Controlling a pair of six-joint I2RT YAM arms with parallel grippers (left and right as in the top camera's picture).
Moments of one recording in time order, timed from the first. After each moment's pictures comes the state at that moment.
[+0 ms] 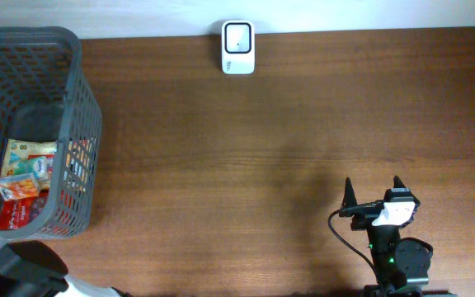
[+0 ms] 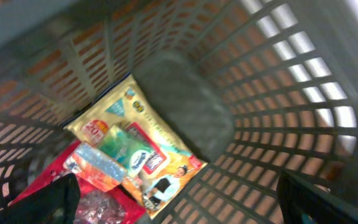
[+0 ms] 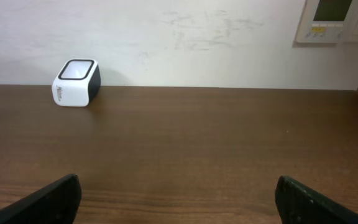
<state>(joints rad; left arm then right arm) 0.75 1.81 2.10 -1.29 0.26 -0.23 0.00 0.01 0.01 -0.08 0.00 -0.01</state>
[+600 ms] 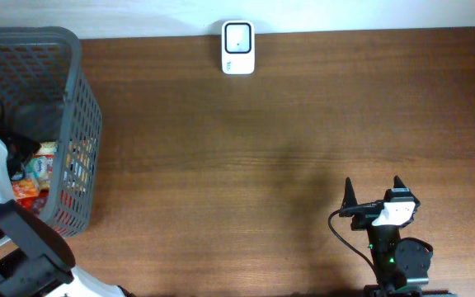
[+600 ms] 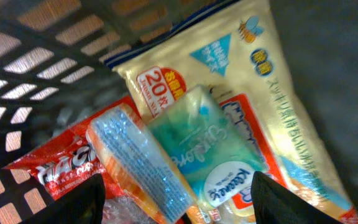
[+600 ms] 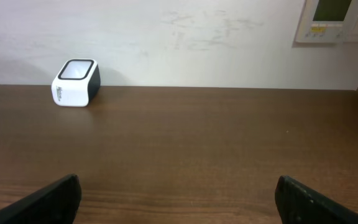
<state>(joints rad) 0.57 1.86 1.55 -0.97 -0.25 -0.48 0.00 0.01 0.01 -0.08 0.00 -0.01</state>
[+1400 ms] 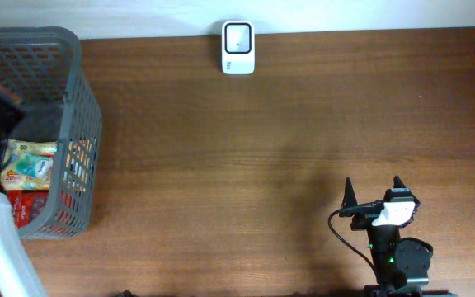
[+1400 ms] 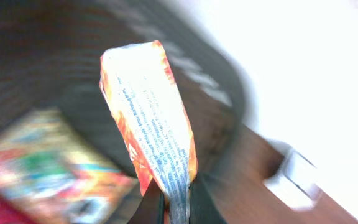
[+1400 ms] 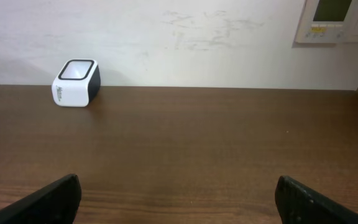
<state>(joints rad) 0.47 1.35 1.59 -0.84 0.24 -0.38 0.00 0.01 0.01 -0.08 0.00 -0.01</state>
